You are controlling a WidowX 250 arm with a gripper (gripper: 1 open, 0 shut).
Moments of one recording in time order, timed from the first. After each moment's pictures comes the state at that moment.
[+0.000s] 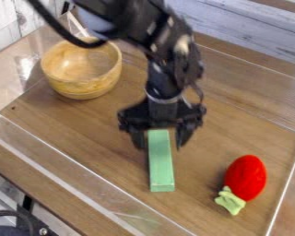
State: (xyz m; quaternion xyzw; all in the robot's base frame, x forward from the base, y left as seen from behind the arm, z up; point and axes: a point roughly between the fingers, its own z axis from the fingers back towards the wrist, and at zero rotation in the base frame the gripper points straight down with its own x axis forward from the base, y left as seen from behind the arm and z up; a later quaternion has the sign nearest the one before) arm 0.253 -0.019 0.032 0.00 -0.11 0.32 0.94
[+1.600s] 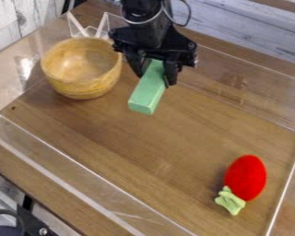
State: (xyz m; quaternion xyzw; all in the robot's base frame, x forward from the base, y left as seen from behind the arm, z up) arm 0.284 0.013 0.118 -0.02 -0.21 0.08 0.97
